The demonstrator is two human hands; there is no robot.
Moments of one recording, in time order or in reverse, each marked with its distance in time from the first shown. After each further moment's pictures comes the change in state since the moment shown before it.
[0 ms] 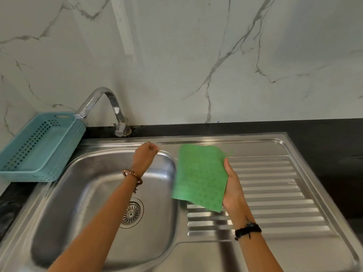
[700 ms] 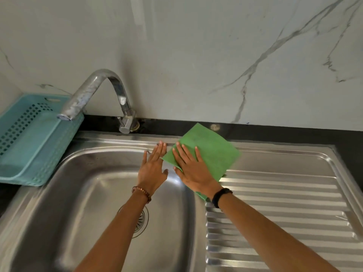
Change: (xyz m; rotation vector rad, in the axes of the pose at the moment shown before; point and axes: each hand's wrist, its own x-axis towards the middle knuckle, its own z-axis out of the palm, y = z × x) left_hand 0.064 -0.104 0.048 0.663 -0.069 0.274; right_hand 0.181 0.059 0.065 -2.424 -0.284 -0.810
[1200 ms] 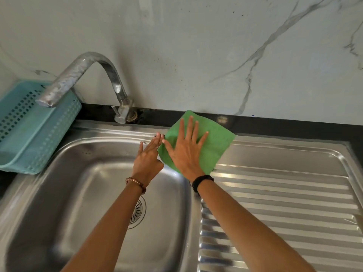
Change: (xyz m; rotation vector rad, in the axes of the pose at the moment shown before) left_hand 0.005 0.003 -0.004 -0.159 0.043 -0.092; right_hand 0.038 -0.016 -0.015 0.281 0.228 0.409
